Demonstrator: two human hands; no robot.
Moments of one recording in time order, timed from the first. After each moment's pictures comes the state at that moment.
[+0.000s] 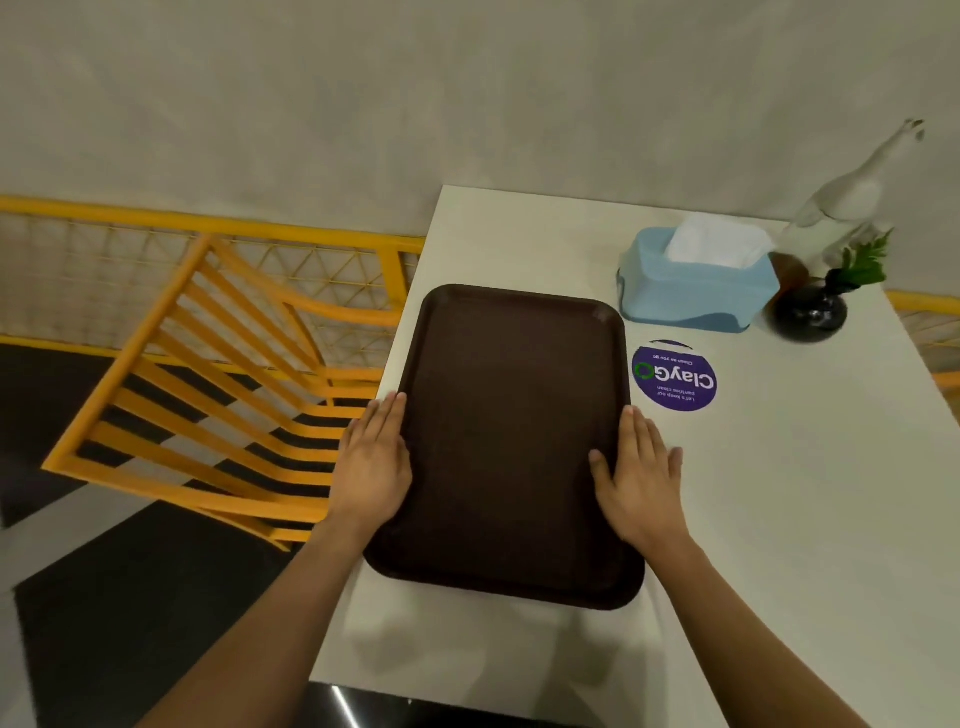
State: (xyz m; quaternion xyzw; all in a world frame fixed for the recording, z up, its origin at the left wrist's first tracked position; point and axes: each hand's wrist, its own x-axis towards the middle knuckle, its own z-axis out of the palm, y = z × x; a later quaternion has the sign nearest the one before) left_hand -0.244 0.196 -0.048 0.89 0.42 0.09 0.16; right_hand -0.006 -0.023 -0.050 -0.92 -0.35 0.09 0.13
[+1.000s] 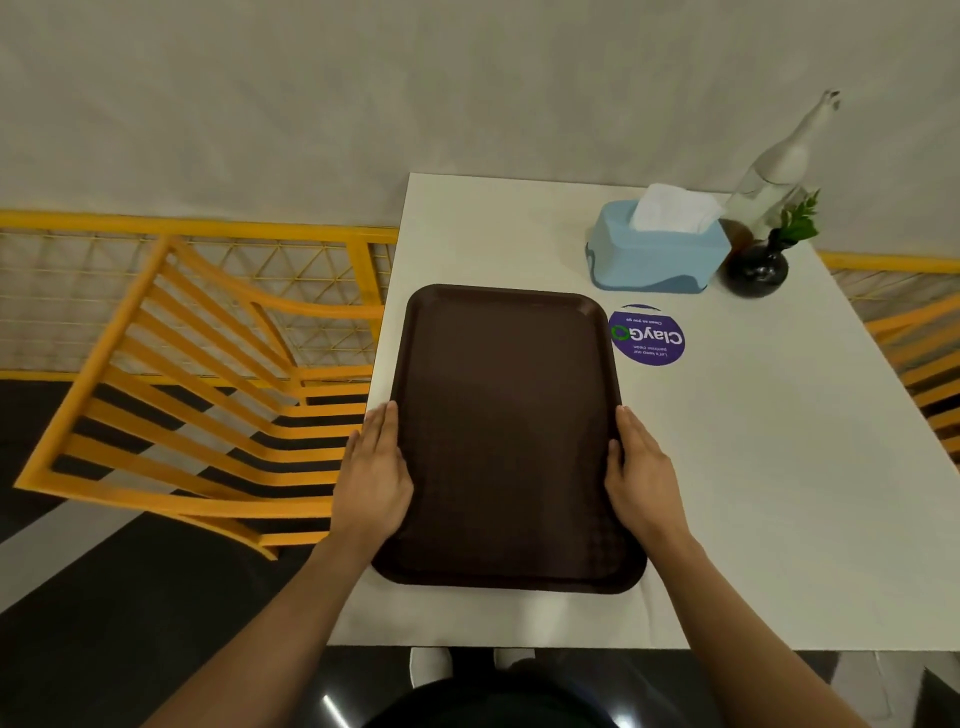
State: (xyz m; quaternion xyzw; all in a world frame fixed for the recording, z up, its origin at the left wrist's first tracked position) left_hand -0.281 0.167 -0.050 0.89 0.40 0.10 0.21; right_hand -0.054 -0.063 -0.047 -0.91 -0.31 0.06 0.27
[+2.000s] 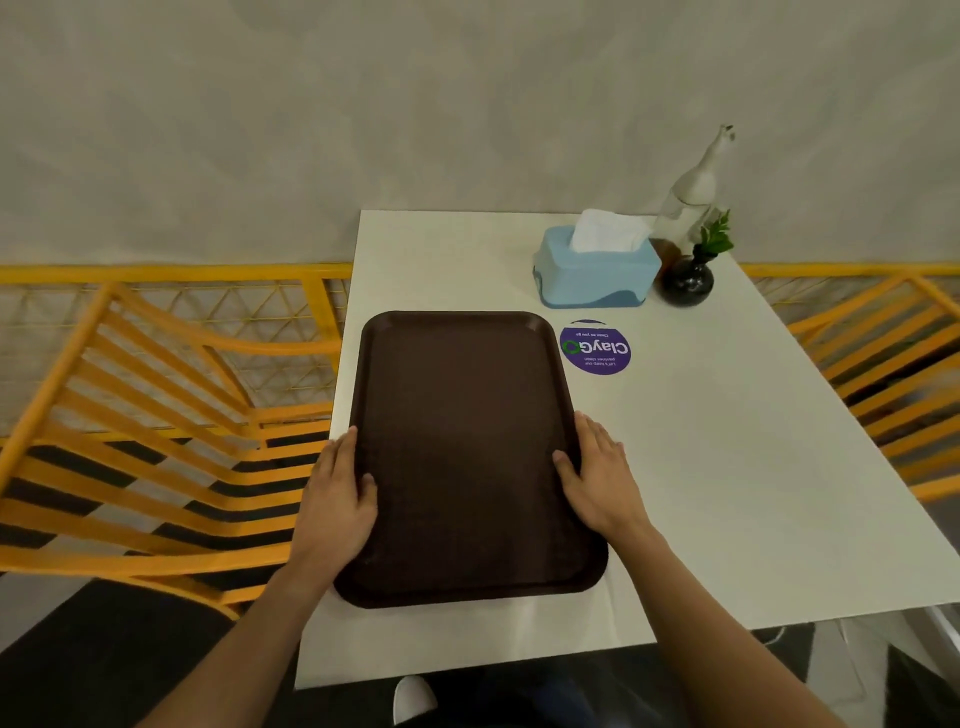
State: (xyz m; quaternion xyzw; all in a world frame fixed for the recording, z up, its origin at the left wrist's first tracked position) left_hand -0.282 0.172 -0.034 0.87 0.38 0.11 0.30; right_hand -0.050 -0.061 -0.042 -0.92 -0.30 0.09 0.23
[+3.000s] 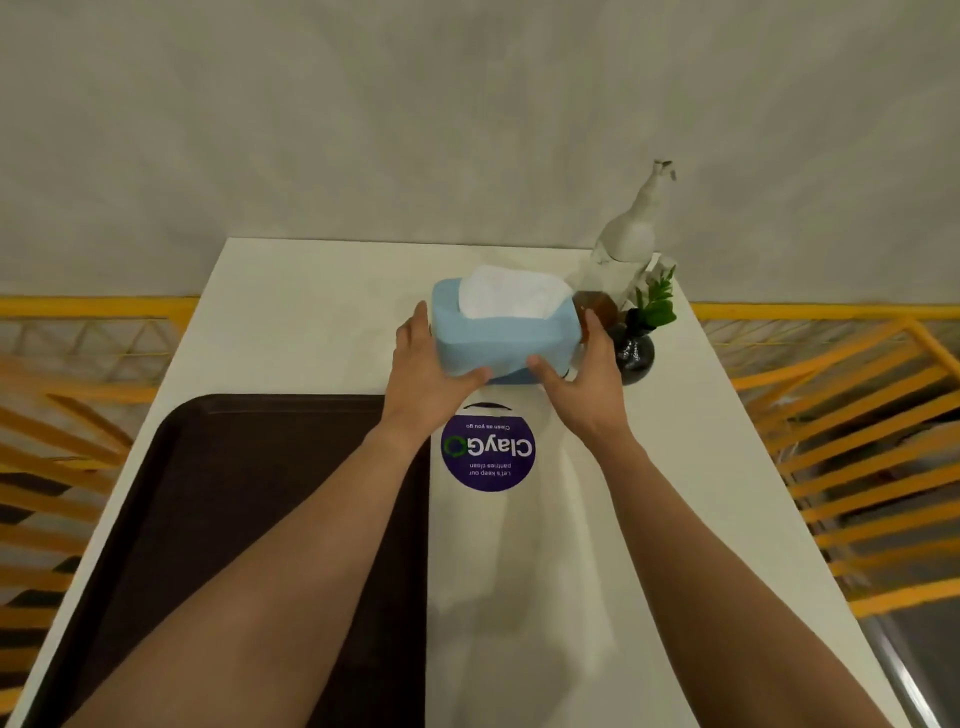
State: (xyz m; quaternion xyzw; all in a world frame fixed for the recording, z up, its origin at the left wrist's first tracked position) left_hand 0.130 0.149 0.015 0.81 0.32 0.20 0.44; right_hand 0.269 -0.010 -0.005 -0.84 -0.26 0.04 0.48
